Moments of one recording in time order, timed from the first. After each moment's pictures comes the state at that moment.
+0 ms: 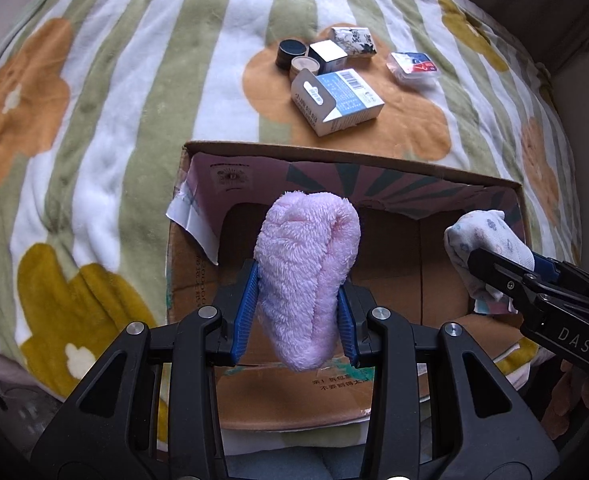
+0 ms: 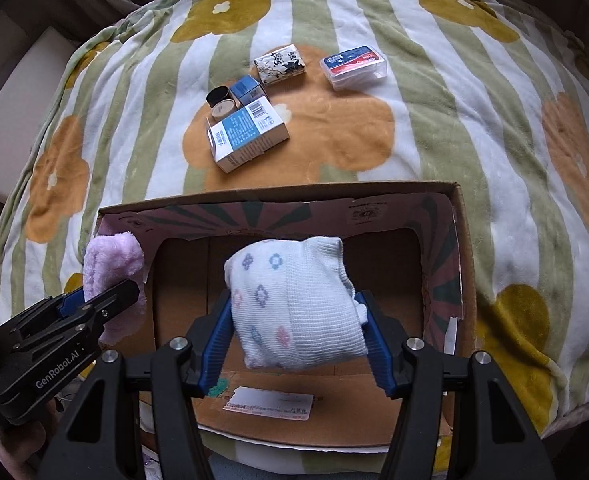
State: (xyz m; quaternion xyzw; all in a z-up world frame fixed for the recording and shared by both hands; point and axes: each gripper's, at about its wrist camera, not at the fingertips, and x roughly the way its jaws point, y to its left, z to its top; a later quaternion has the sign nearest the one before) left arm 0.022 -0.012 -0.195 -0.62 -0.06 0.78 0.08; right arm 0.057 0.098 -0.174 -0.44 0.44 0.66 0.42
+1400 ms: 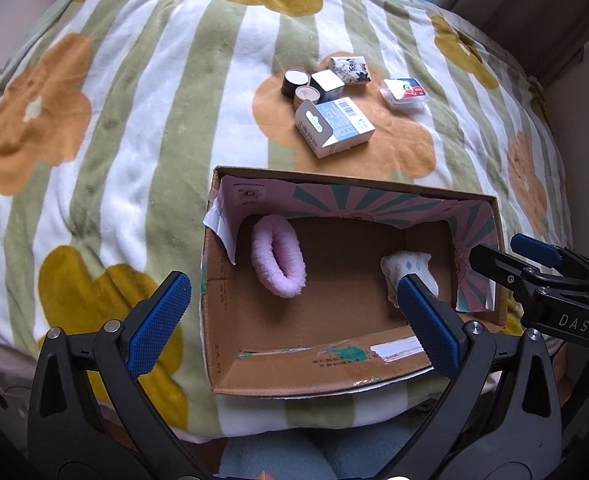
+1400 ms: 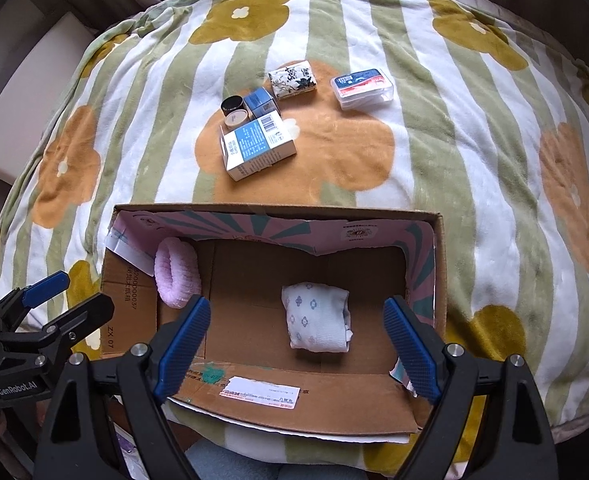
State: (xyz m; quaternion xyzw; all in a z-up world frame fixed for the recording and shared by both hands) left arm 0.032 -0.029 -0.142 -0.59 -0.07 0.80 0.08; right arm 0.060 0.099 -0.143 -0.46 0.40 0.68 0.41
